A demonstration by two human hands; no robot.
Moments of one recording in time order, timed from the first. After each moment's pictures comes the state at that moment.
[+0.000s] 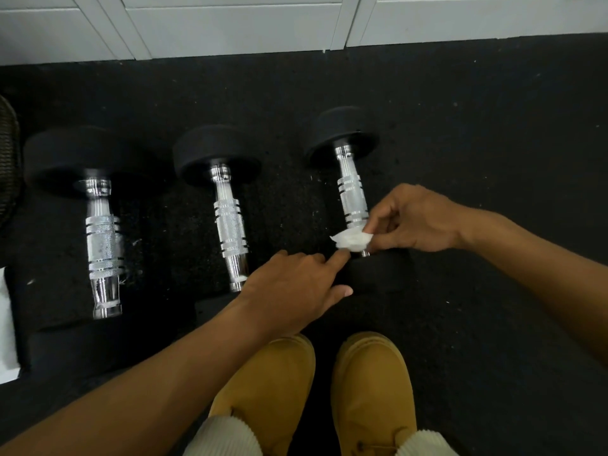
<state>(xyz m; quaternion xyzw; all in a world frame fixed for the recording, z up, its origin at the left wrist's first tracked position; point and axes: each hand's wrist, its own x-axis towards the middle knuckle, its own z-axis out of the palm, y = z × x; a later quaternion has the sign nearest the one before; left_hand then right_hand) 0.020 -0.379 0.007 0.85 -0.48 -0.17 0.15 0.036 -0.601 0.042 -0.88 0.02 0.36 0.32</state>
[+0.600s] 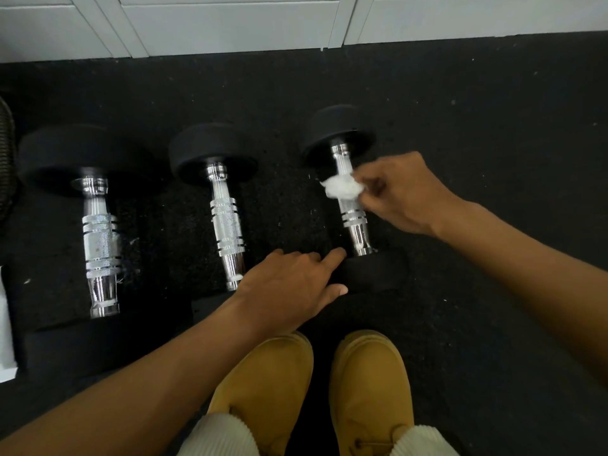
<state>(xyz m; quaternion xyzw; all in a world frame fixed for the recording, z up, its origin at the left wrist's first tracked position) 0.021 -0.377 0.007 0.85 -0.48 -0.18 0.13 0.057 -0.593 0.032 -0.97 -0.07 0.08 0.21</state>
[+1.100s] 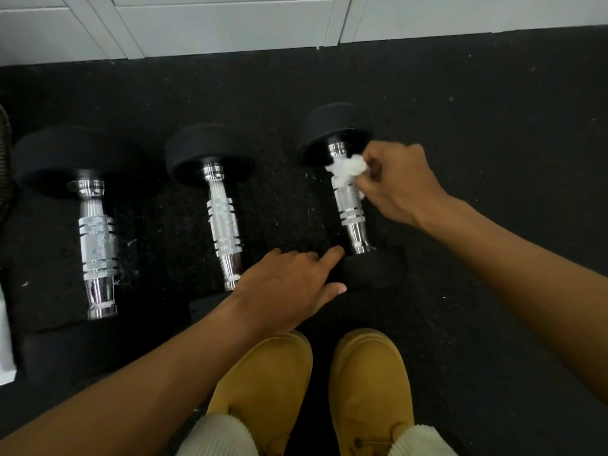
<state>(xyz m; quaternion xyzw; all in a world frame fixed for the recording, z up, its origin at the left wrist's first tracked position) 0.021 -0.377 0.007 0.85 -0.47 -0.19 0.15 0.064 -0.589 0.021 -0.96 0.10 0.07 0.24</state>
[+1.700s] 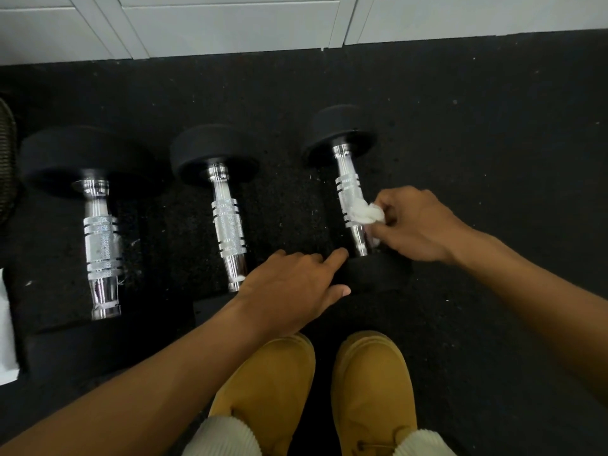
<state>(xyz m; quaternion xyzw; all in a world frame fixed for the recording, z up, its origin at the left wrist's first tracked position) 0.020 -0.378 0.009 0.85 -0.47 -0.19 0.14 0.025 -0.583 0.048 -0.92 0.14 0.27 0.24</state>
